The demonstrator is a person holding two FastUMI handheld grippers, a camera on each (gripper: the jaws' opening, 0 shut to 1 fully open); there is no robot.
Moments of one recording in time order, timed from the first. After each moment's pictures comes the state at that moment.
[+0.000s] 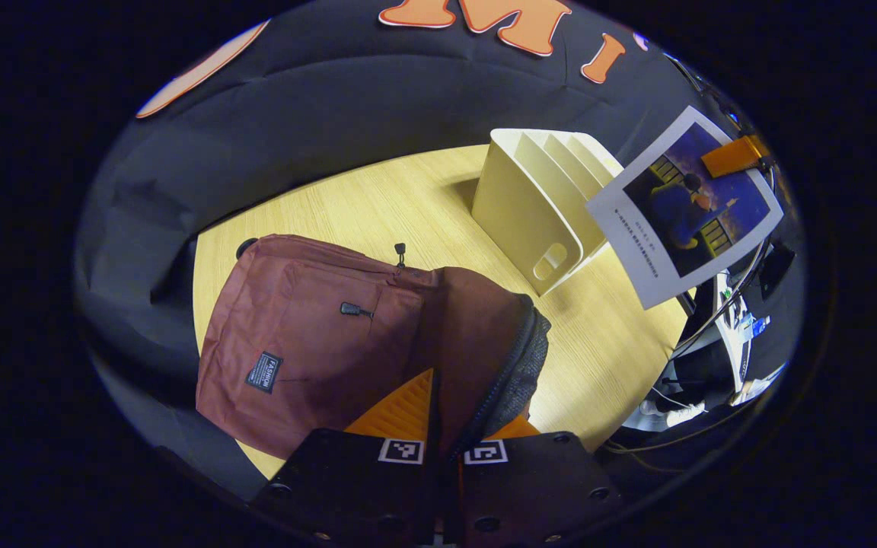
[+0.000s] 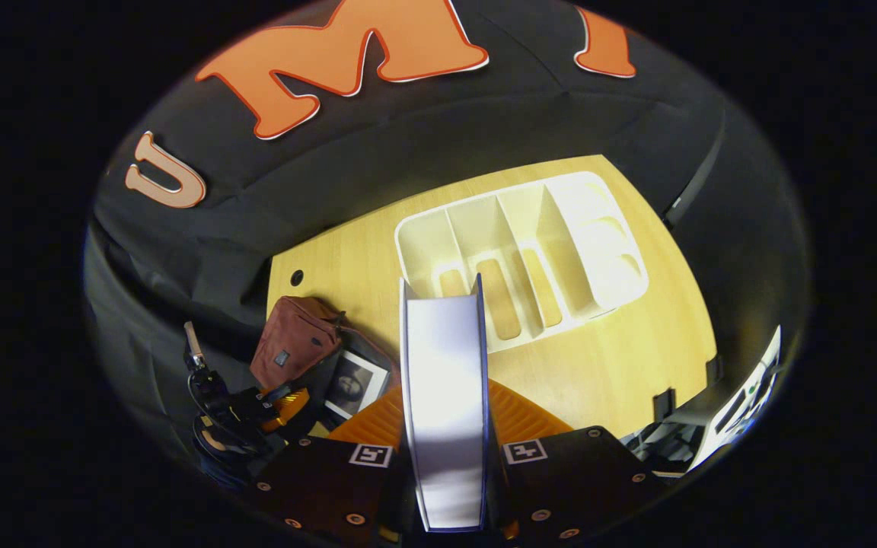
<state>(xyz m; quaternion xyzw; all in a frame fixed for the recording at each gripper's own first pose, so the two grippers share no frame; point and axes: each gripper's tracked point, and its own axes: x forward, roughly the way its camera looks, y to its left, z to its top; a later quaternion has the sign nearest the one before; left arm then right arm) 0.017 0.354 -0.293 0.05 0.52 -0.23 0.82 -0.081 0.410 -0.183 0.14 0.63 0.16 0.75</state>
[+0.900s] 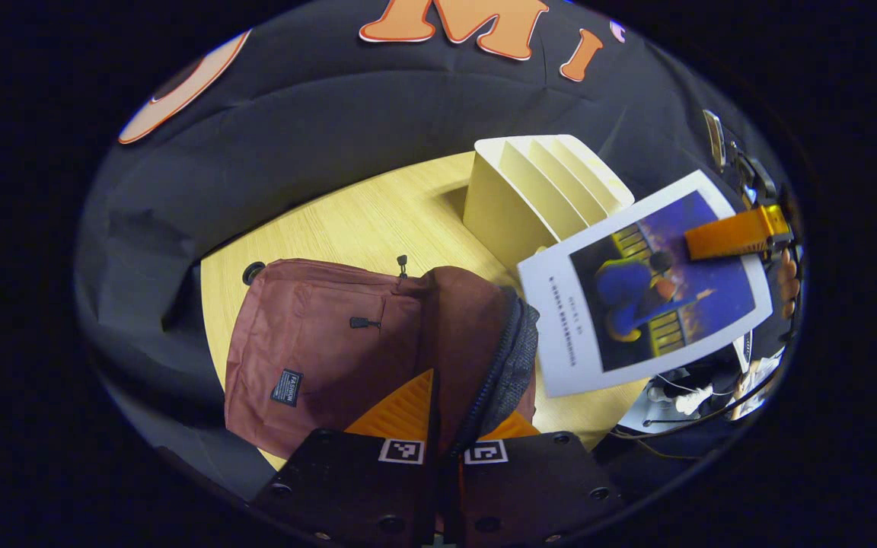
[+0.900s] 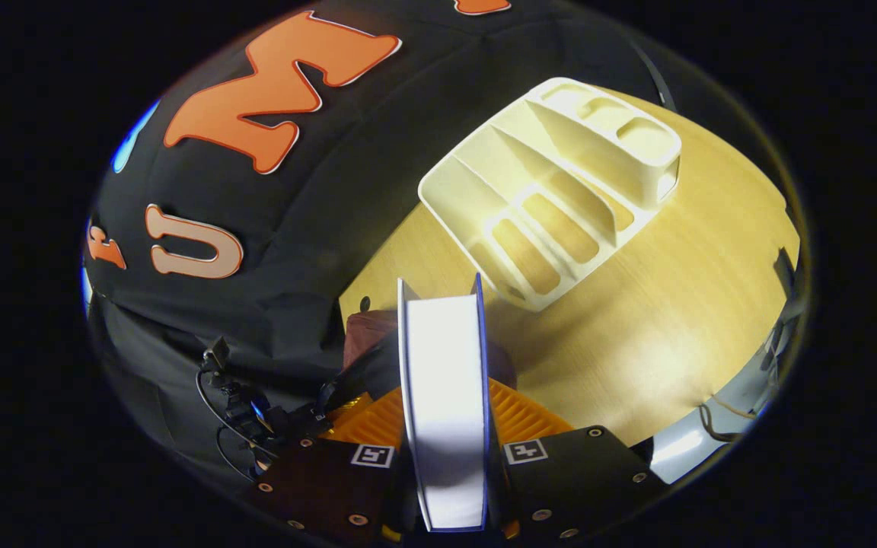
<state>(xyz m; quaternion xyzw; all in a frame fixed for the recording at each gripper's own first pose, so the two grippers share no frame) 0.021 0.366 -0.269 0.08 0.50 -0.25 0.82 -0.163 0.492 -0.215 0.38 0.60 0.15 0.69</state>
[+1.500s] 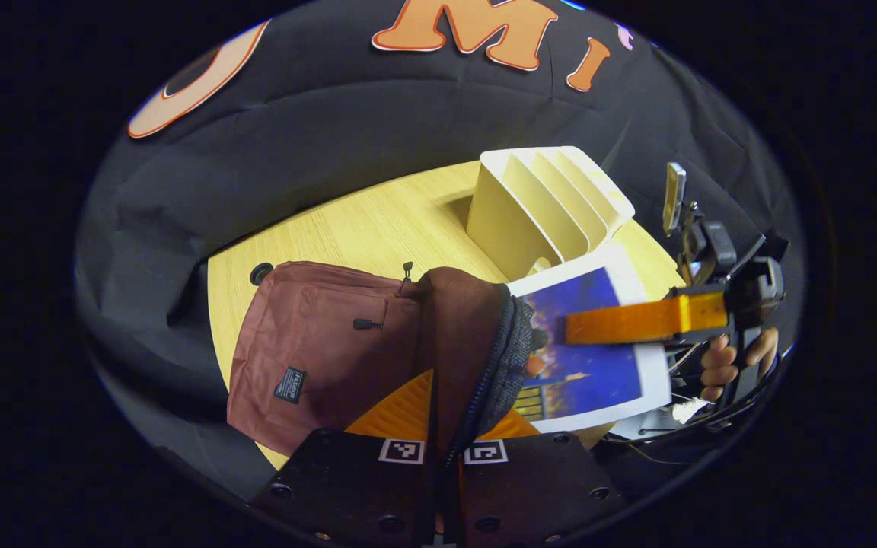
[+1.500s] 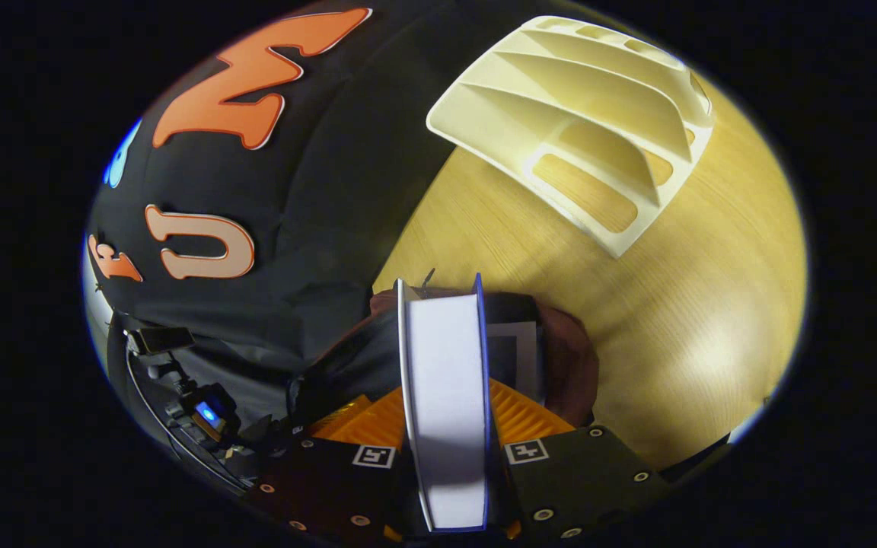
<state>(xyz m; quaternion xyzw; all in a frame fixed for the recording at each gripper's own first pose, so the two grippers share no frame) 0.021 0.366 -0.252 0.06 0.49 -0.24 0.83 -0.192 0.600 -0.281 0.44 0.59 0.19 0.65</state>
